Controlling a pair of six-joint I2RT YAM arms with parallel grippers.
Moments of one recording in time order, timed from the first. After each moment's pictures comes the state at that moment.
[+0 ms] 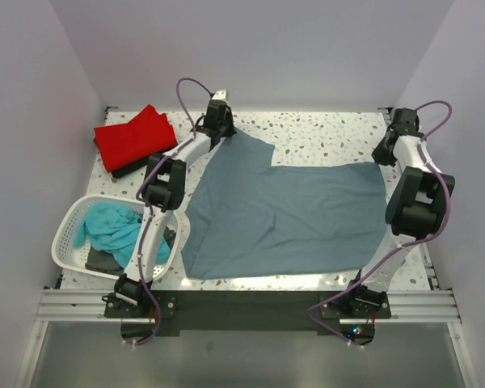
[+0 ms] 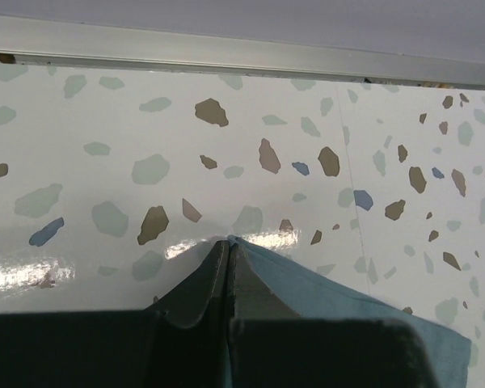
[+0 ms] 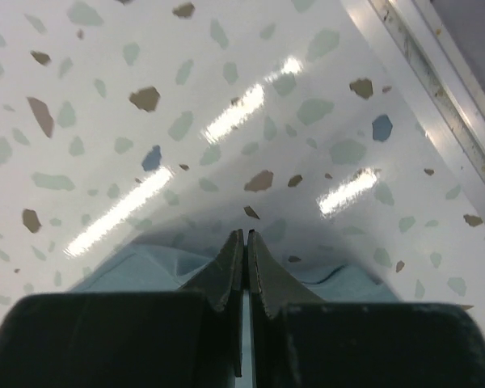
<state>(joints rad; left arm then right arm) -0.35 2.62 2.18 -0.09 -0.05 -0.40 -0.29 1.95 1.51 -0.55 0.14 0.39</state>
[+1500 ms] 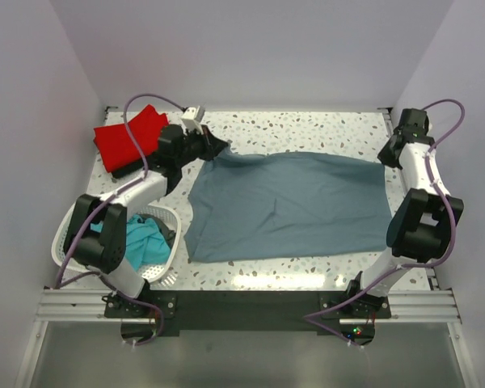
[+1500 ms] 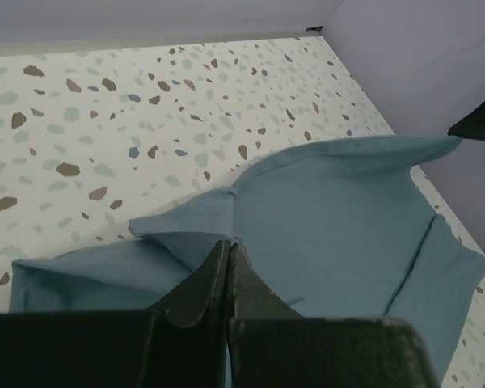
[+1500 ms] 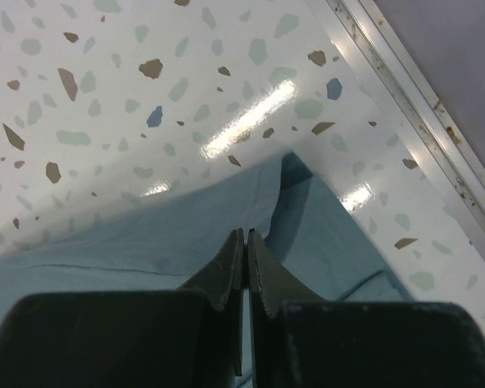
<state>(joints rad) -0.32 1.67 1.05 0.42 0.40 -0.41 -0.29 1.73 1.45 -0.61 0.16 0.37</state>
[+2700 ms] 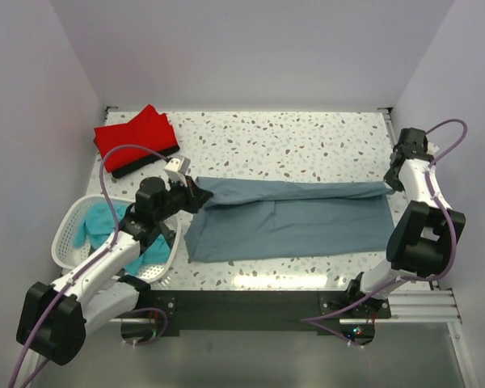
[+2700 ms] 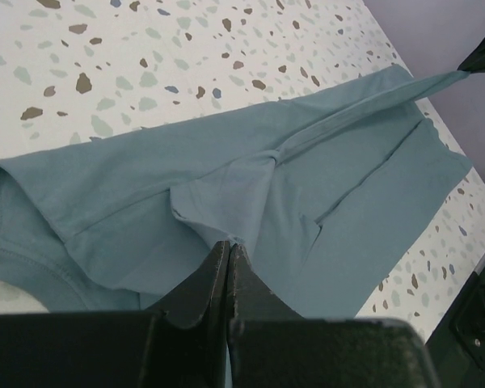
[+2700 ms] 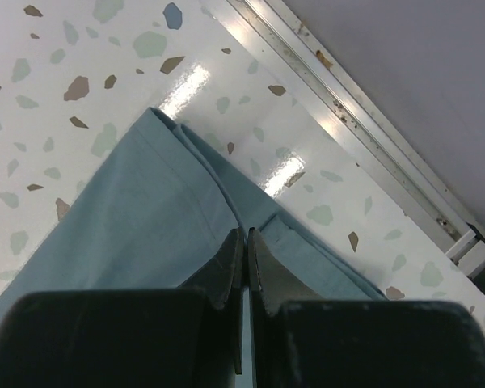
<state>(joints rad) -0.40 1.00 0.52 0.18 0.31 -0.39 -0.32 1.60 1.22 -0.64 0.39 0.38</state>
